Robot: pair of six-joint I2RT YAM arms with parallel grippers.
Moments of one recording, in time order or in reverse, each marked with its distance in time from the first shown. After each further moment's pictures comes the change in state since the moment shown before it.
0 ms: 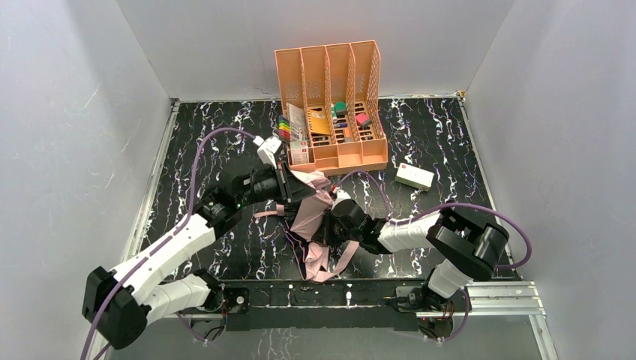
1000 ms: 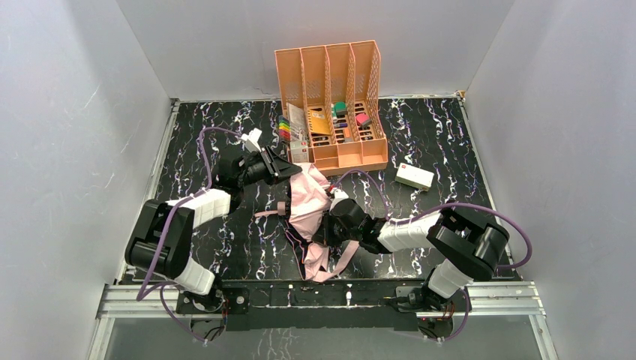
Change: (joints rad) left arm 0.328 0.441 -0.125 0.593 0.227 -0.251; right arm 0.000 -0.001 0.005 -0.018 -0.017 -0.072
